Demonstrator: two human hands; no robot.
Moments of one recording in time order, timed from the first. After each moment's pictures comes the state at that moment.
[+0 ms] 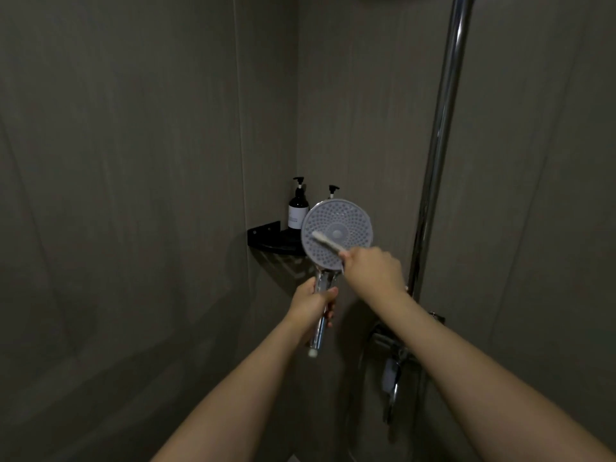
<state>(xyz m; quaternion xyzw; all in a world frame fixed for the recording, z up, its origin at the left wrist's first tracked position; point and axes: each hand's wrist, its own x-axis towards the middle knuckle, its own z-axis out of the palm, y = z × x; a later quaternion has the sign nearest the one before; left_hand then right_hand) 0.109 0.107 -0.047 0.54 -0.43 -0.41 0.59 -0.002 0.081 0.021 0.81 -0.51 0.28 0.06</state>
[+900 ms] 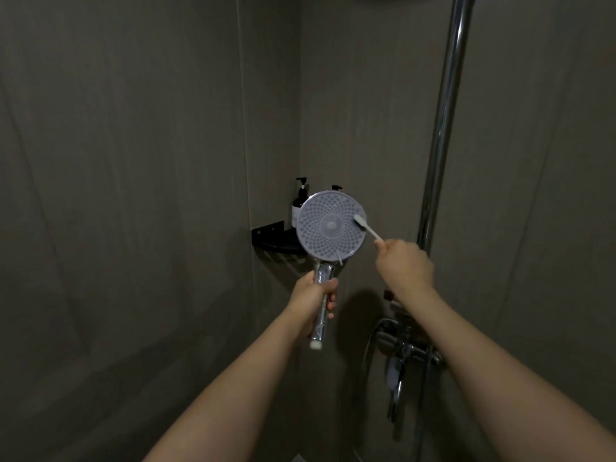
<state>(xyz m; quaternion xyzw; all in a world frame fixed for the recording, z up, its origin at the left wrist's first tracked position) 0.113 0.118 -0.034 0.50 -0.40 -0.47 0.61 -0.028 0.074 0.024 0.75 -0.57 0.34 0.02</state>
